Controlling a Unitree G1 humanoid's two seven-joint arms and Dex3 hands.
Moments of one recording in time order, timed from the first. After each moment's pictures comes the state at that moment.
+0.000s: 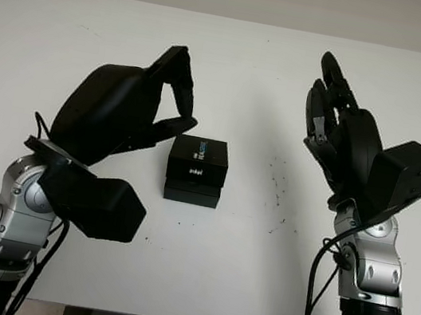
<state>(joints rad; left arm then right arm) -0.28 0.46 -0.04 -0.37 0.53 -0.06 -0.15 -0.40 -0.20 -0.12 -0.01 0.07 0.17 0.13</state>
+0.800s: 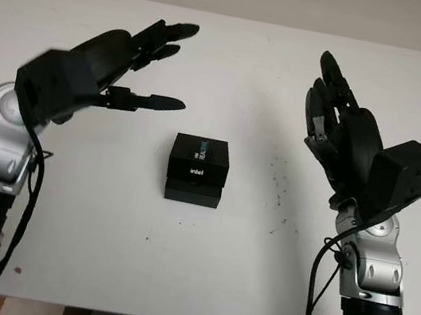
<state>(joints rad) -0.69 0.60 0.02 0.24 0.07 0.01 -0.65 -0.40 -0.20 -0.12 -0.01 0.06 0.16 0.13</state>
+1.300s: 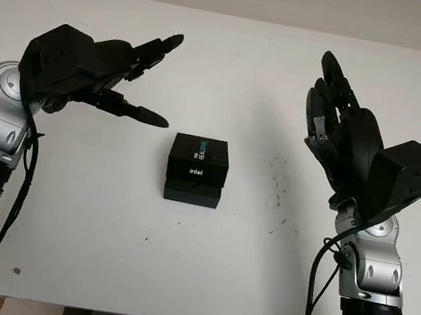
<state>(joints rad) -0.76 0.63 -0.04 0.39 0.09 0.02 -0.77 -0.40 -0.20 -0.12 -0.01 0.07 0.16 0.13</state>
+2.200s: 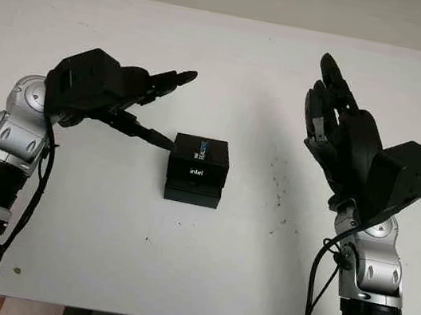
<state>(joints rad) -0.76 0.58 -0.14 0.42 0.14 0.01 -0.77 -0.40 -0.20 -0.12 -0.01 0.07 0.17 0.13</state>
